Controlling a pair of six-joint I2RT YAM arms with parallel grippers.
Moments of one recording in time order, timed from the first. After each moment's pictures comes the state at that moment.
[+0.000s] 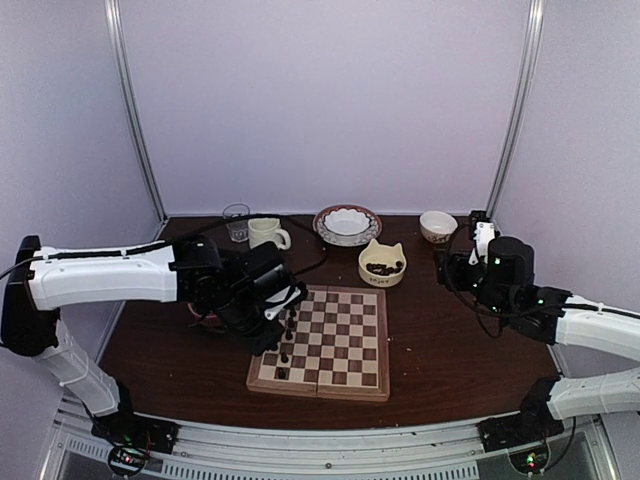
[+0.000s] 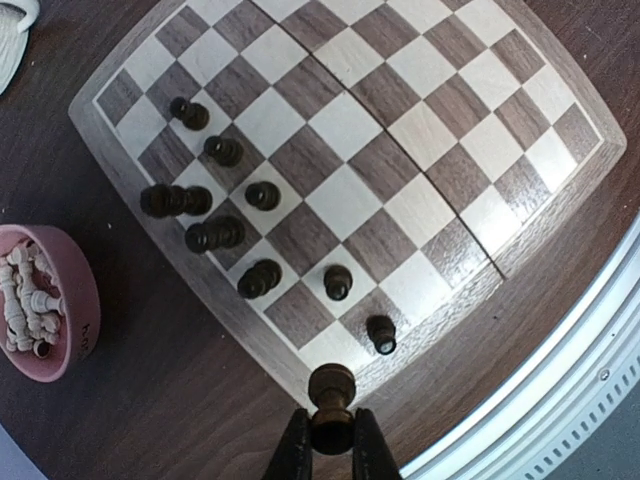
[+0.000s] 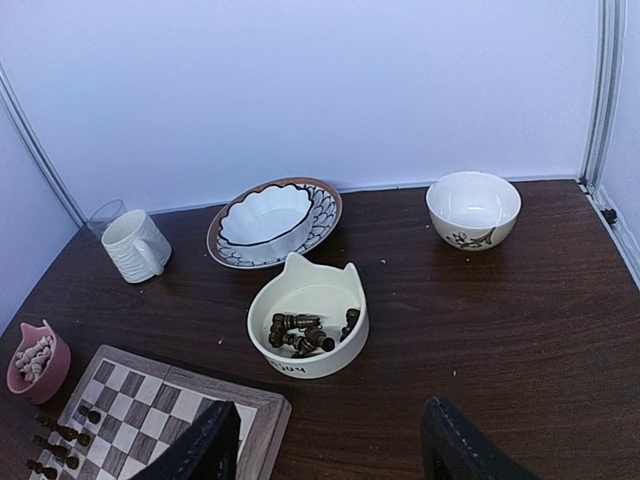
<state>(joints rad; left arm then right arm) -1.12 1.56 1.27 -0.95 -0.13 -0.29 0.67 0.96 0.56 0.13 0.42 0.37</state>
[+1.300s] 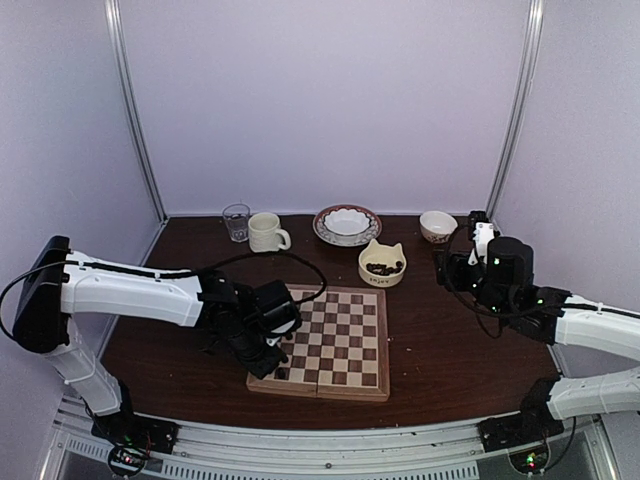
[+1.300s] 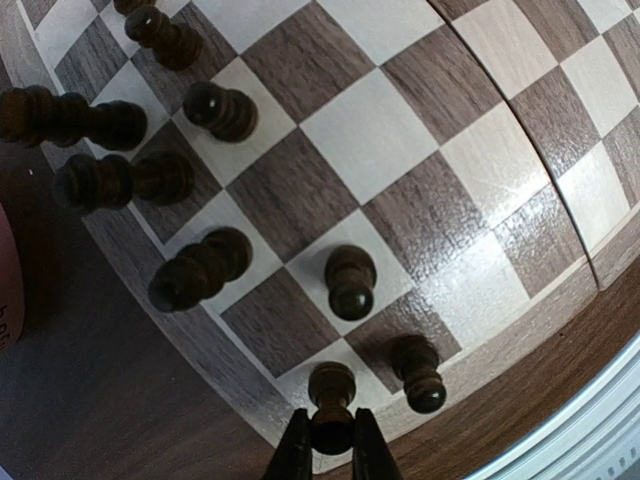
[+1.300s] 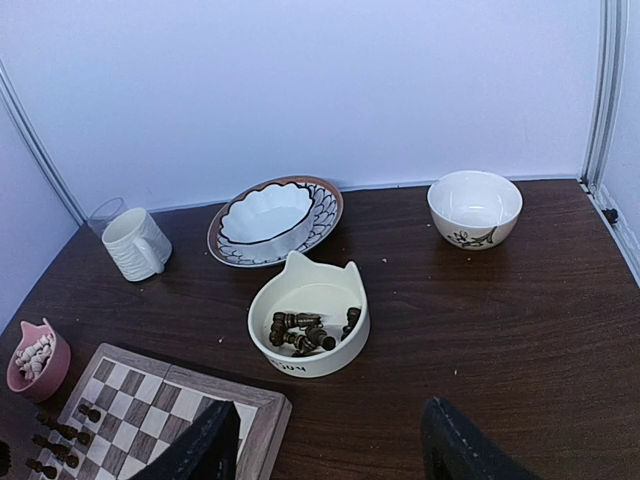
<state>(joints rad) -1.12 1.63 1.07 -0.79 -0.12 -0.37 0.67 0.97 0.56 0.13 0.42 0.37</state>
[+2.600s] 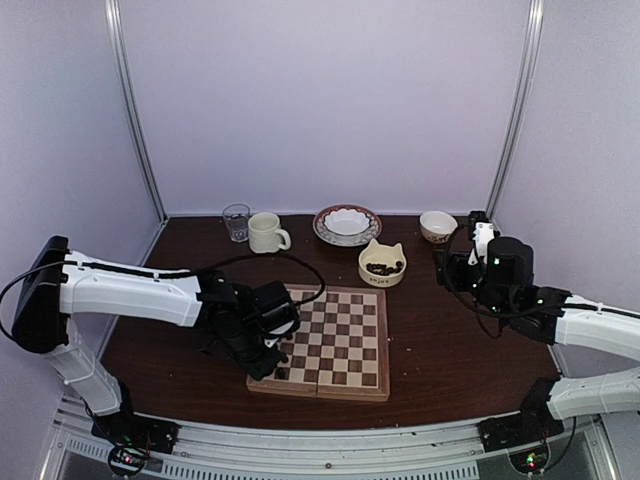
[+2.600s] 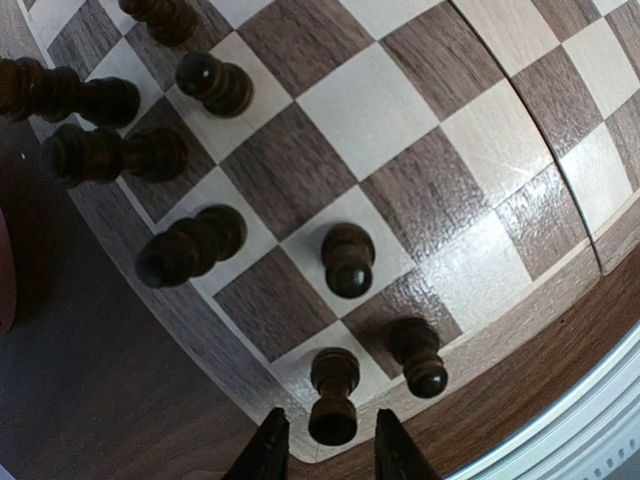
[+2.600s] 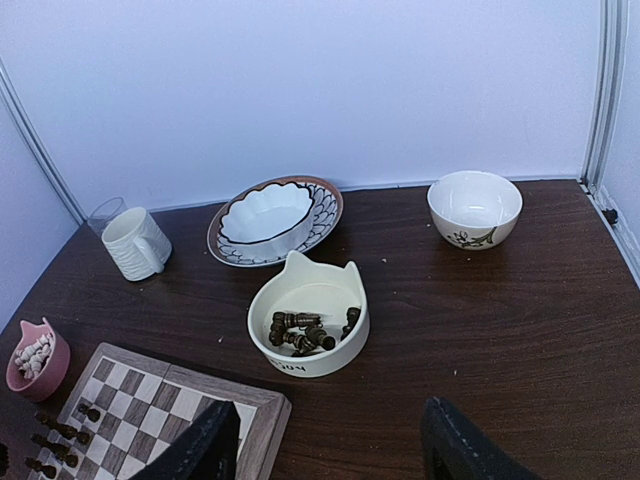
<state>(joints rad) -1.12 1.63 1.07 -0.81 -0.10 -0.38 0.67 0.97 0.56 0.13 0.42 0.37</state>
